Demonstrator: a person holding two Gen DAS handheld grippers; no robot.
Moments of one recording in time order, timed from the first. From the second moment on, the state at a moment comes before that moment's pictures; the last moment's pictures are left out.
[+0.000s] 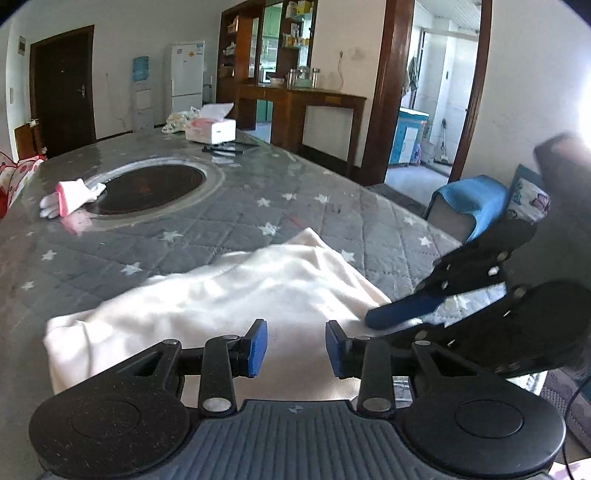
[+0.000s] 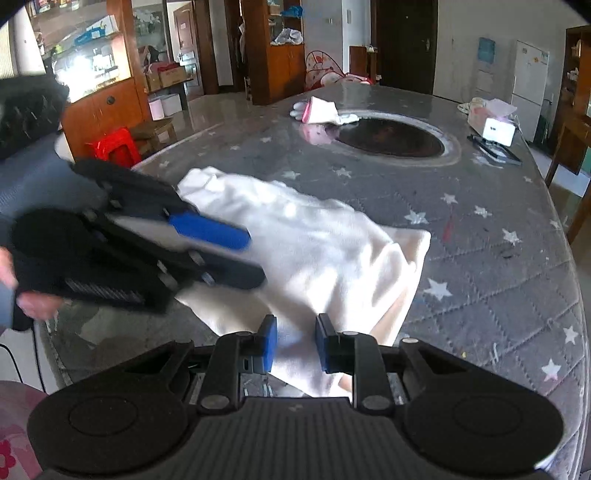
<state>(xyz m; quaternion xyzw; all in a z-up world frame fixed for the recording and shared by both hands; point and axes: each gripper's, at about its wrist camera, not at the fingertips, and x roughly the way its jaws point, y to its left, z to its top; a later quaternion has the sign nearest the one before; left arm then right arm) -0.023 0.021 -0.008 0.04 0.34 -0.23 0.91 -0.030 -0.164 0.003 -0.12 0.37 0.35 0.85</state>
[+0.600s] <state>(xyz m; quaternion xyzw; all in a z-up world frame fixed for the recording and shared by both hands) -0.045 0.064 0.004 0.01 0.33 -0.19 0.92 0.044 -0.144 0.000 -0.10 0.35 0.32 0.87</state>
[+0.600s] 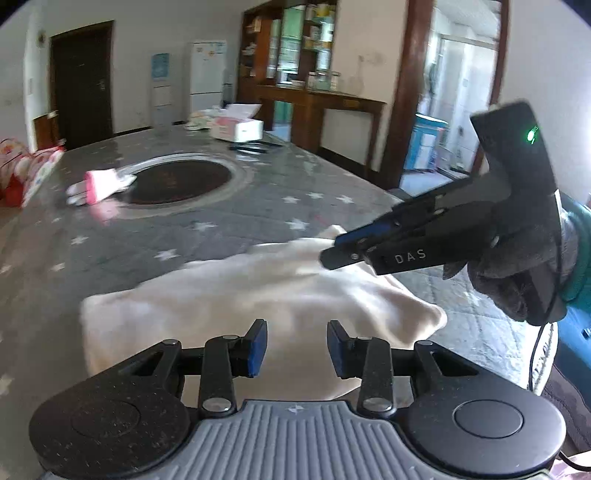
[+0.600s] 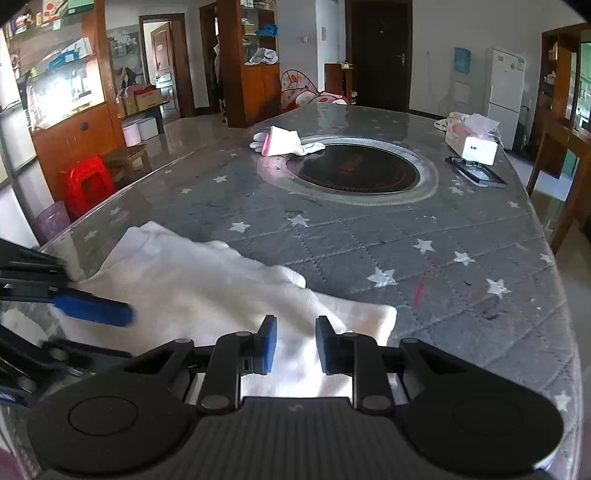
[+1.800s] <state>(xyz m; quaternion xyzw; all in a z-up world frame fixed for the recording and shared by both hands) -0.062 0.202 0.006 -0.17 0.37 -0.01 0.91 -0.065 -0.010 0.007 -0.27 0.27 0.51 0.77</state>
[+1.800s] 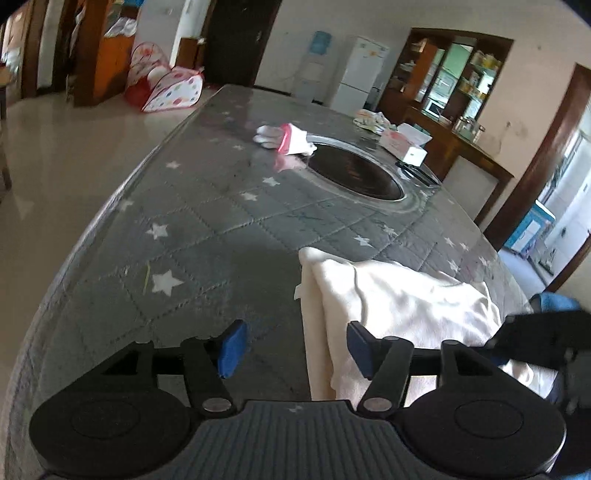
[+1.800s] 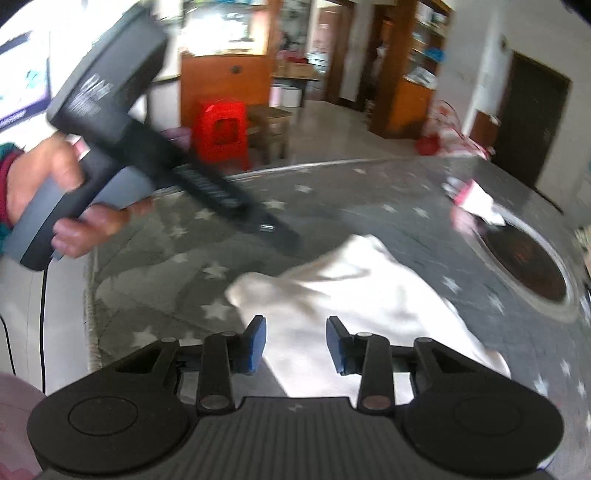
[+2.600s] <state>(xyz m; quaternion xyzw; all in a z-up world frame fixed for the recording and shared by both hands) -0.048 0.204 -0.012 -0.34 0.39 -0.04 0.85 -0.055 -0.009 0.020 -0.18 0.28 0.50 0.80</state>
